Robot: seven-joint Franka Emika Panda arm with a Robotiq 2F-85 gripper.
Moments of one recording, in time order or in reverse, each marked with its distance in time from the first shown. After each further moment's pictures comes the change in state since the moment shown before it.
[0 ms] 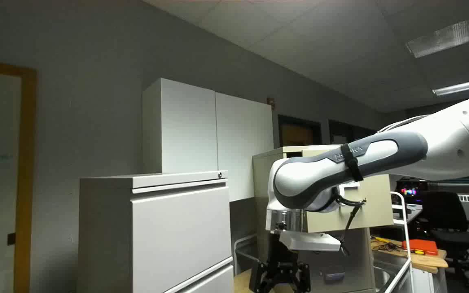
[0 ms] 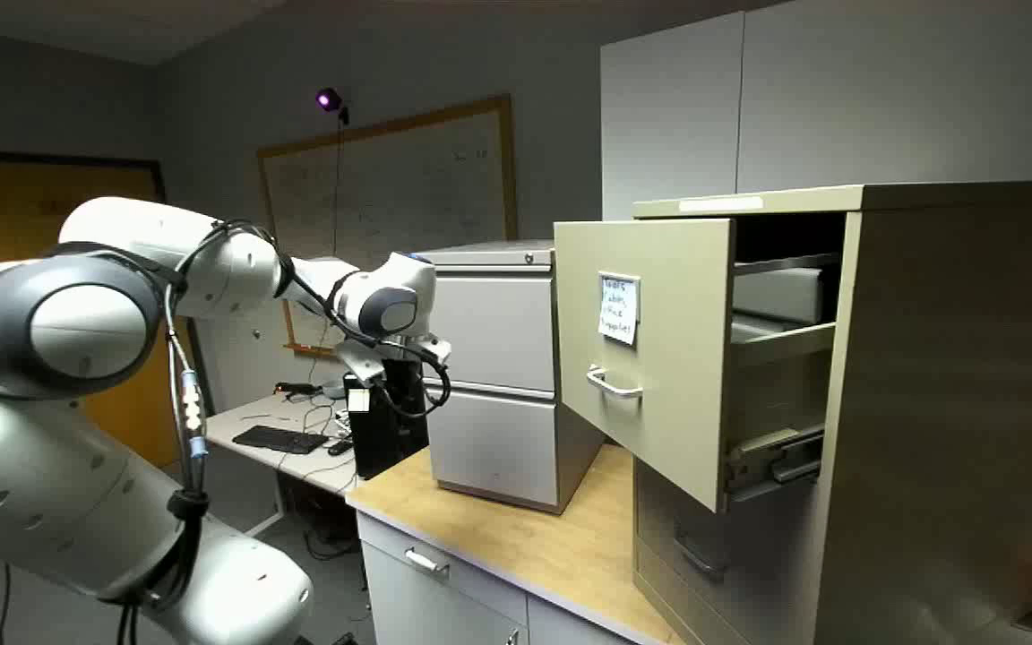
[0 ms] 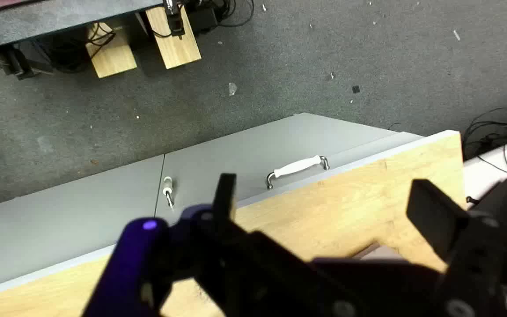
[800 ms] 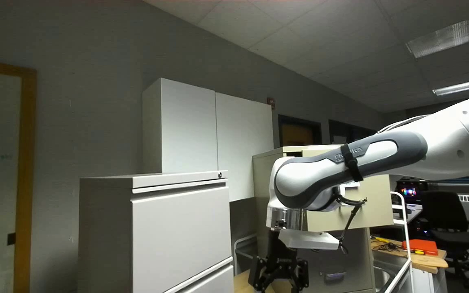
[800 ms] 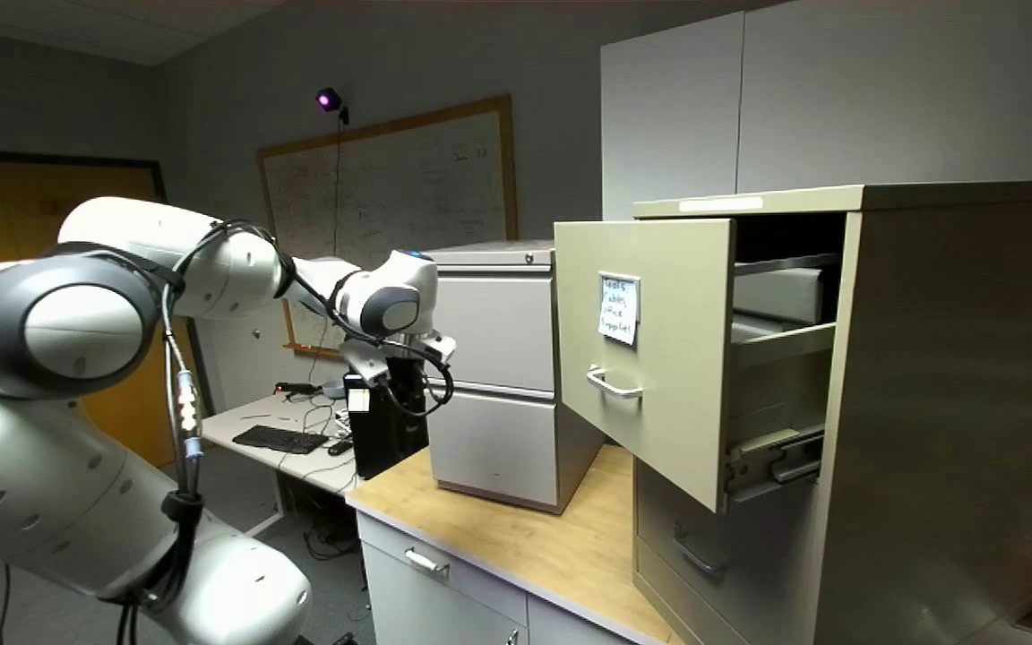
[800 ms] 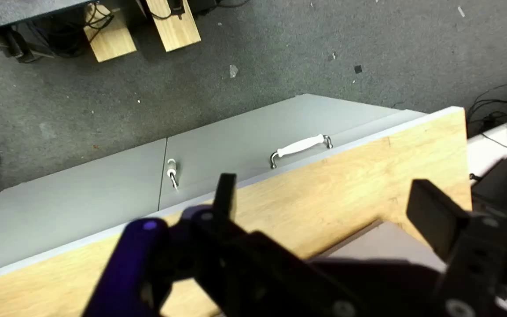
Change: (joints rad) arm -0.023 -0.002 0.006 0.001 -0.012 0.041 0.007
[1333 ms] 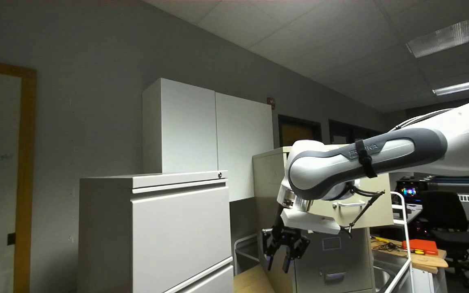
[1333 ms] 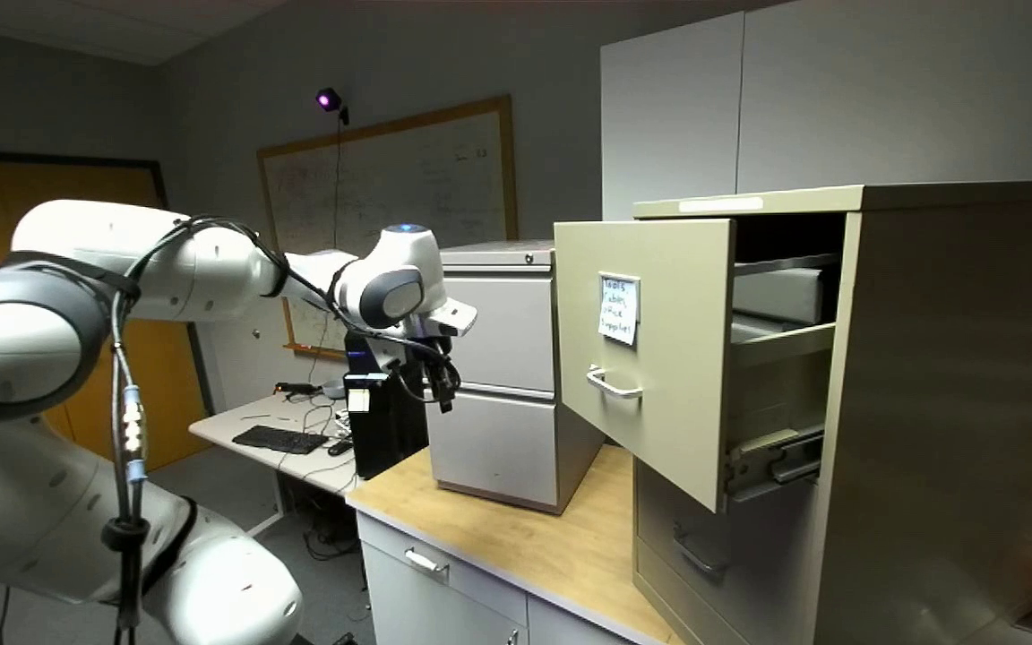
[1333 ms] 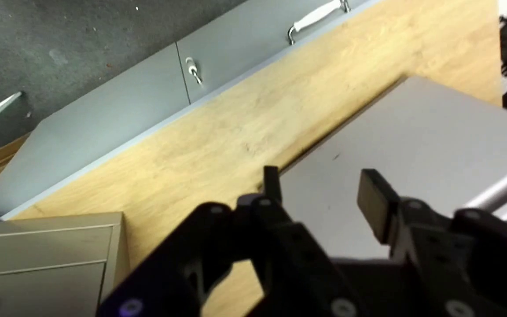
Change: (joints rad) arm -0.124 -0.090 0.008 -0.008 -0.099 0.195 0.138
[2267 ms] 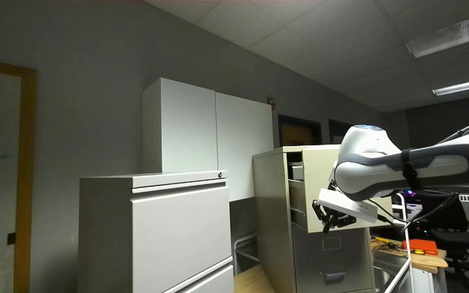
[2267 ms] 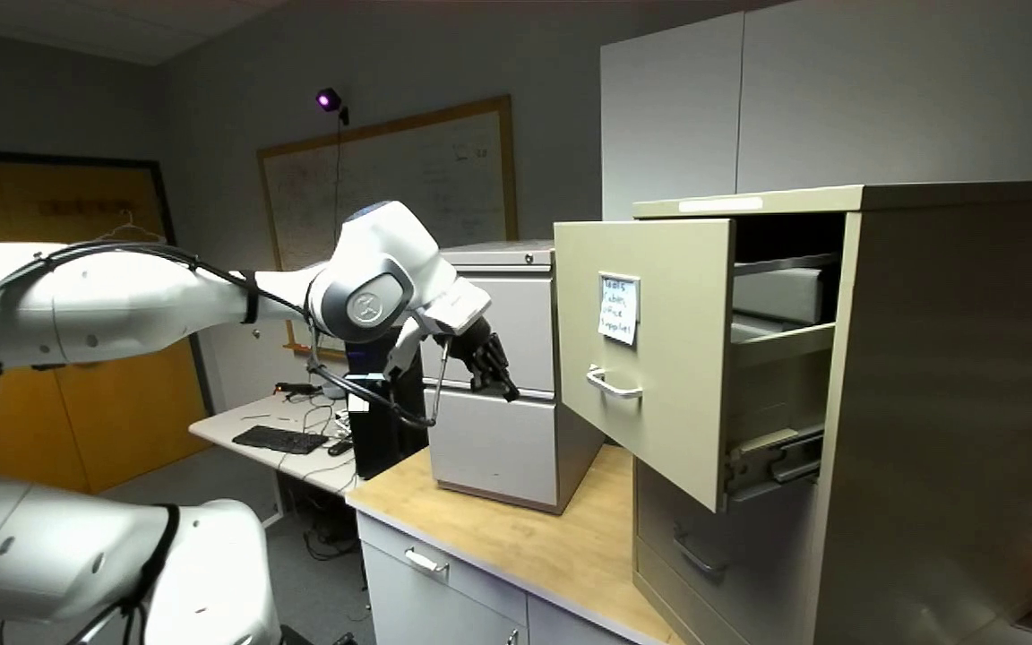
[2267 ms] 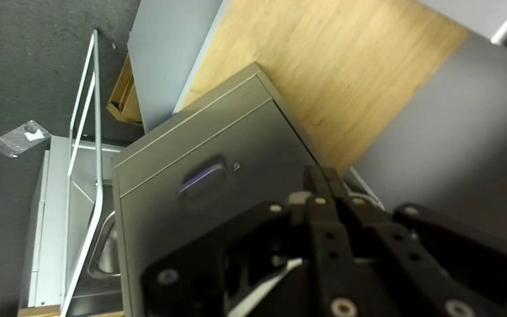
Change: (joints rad) arm -0.371 -0.290 -0.015 -0.156 -0.189 0.172 0.314
